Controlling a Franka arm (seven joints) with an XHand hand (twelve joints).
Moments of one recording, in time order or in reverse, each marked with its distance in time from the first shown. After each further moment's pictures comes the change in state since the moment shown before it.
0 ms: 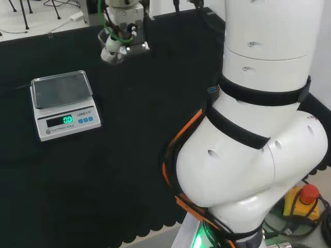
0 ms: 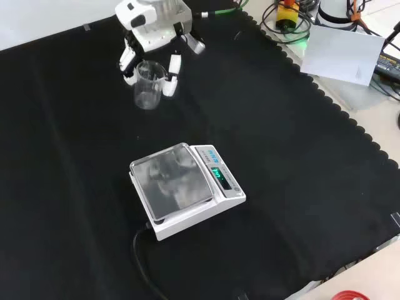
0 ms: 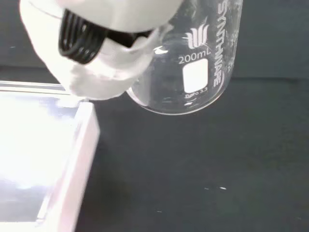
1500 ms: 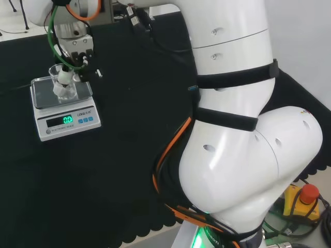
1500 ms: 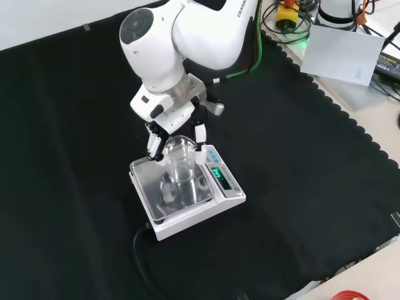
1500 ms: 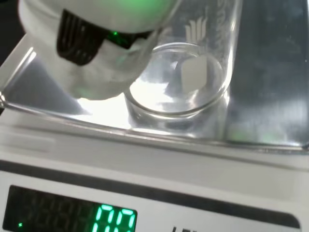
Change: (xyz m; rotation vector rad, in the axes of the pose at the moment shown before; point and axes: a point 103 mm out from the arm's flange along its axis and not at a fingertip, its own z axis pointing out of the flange) arm 0.140 0.024 0.088 0.195 0.089 -0.193
